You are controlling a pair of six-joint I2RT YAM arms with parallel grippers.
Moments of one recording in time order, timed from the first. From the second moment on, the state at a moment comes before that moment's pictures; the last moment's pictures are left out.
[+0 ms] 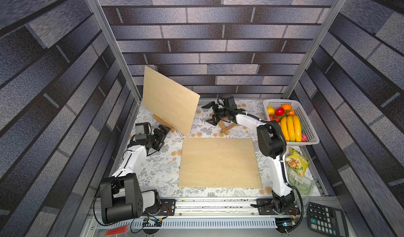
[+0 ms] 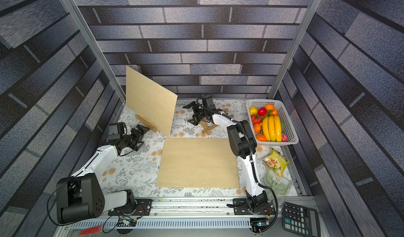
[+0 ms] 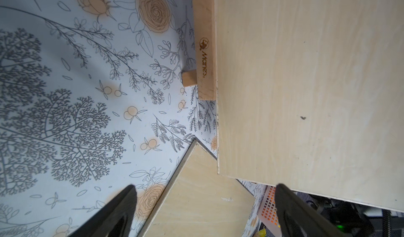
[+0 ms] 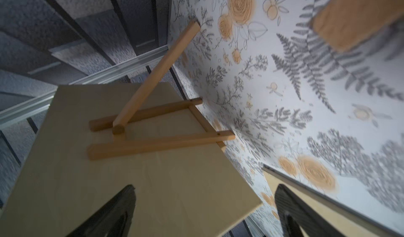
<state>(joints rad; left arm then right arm) 0.19 1.28 0.73 -0.27 0.53 -0.90 0.48 2.35 1.82 0.01 -0.74 1.56</state>
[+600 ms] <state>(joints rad) 0.20 1.51 0.86 -0.10 0.59 -0.91 0.64 2.98 2.64 0.13 -0.56 1.84</state>
